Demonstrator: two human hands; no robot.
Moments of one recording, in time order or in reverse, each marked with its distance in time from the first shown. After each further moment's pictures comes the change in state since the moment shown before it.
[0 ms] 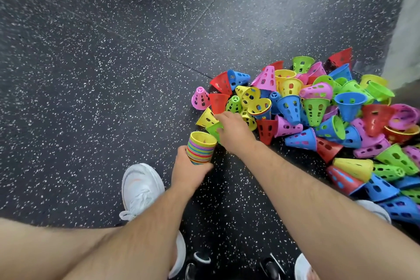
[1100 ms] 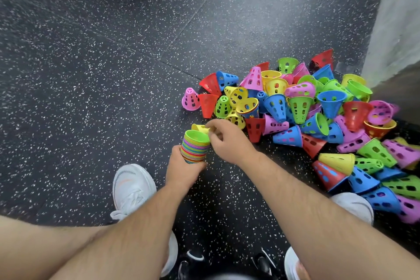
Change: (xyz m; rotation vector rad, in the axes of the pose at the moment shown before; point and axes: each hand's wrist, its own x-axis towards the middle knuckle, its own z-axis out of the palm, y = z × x) left_hand -0.009 0.008 0.004 -0.016 -0.008 0.028; right_hand -0.048 -0.001 -0.014 0.449 0.089 -0.045
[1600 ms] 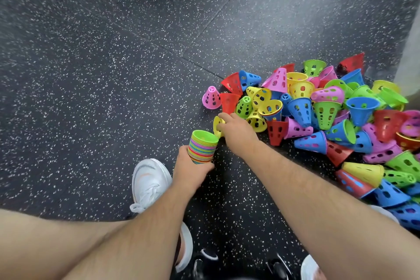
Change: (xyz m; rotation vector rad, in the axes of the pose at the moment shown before) left_hand 0.007 -0.020 -0.024 -0.056 0.039 -0.035; right_hand 0.047 -0.003 0.029 -0.777 -0.197 -0.209
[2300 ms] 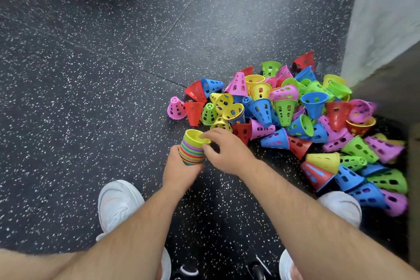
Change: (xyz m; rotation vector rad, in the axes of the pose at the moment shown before) left_hand 0.006 0.041 0.044 0.076 -0.106 0.116; right_hand -0.073 0.030 -0.024 0.637 0.172 0.198
